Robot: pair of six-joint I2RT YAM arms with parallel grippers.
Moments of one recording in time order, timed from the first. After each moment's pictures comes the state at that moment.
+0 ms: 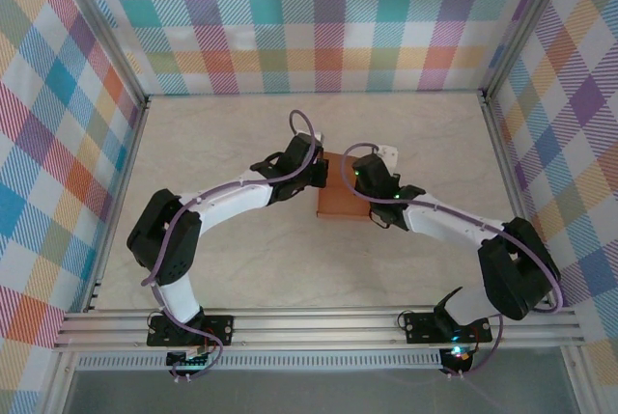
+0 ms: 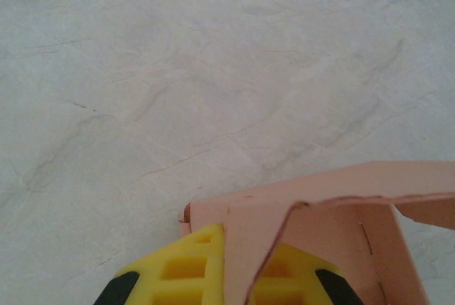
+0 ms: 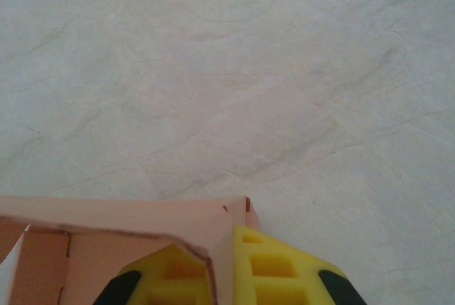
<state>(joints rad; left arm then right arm) -0.73 1.76 1.25 -0.21 -0.16 -0.47 0.65 1.44 0.85 -0.17 0.52 0.59</state>
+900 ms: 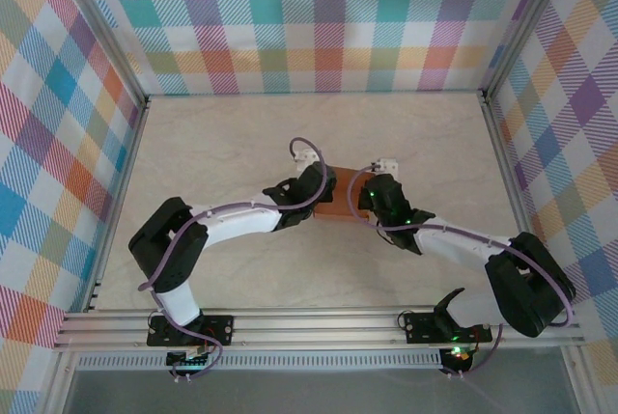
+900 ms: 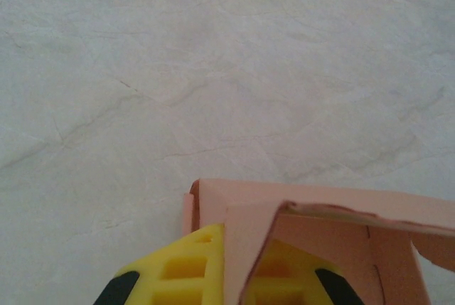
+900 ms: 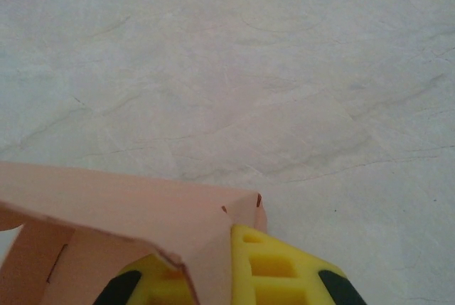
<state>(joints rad) -0.88 1.73 1.07 -0.04 -0.50 -0.66 0.65 1.33 0.58 0.19 0.42 0.41</state>
